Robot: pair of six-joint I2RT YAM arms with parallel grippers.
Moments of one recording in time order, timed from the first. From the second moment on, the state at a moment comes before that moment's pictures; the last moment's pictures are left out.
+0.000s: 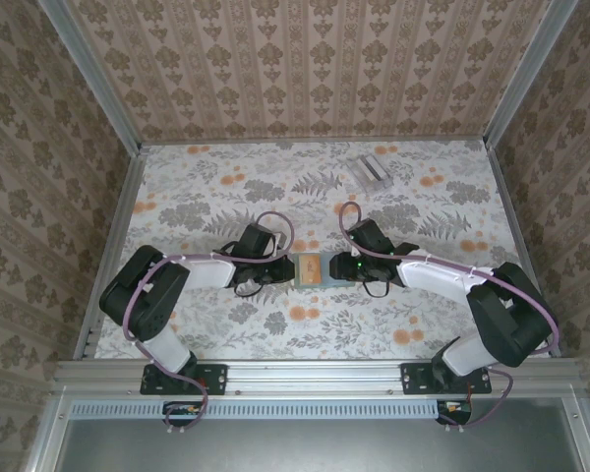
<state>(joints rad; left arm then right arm) -0.65 1.65 0.68 0.05 0.39 -0.62 0.57 1.48 0.75 -0.29 -0.12 0.60</state>
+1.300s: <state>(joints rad) -0.61 1.59 0.66 -0.03 0.54 -0.66 0.61 1.64 0.94 -0.49 0.30 0.42</state>
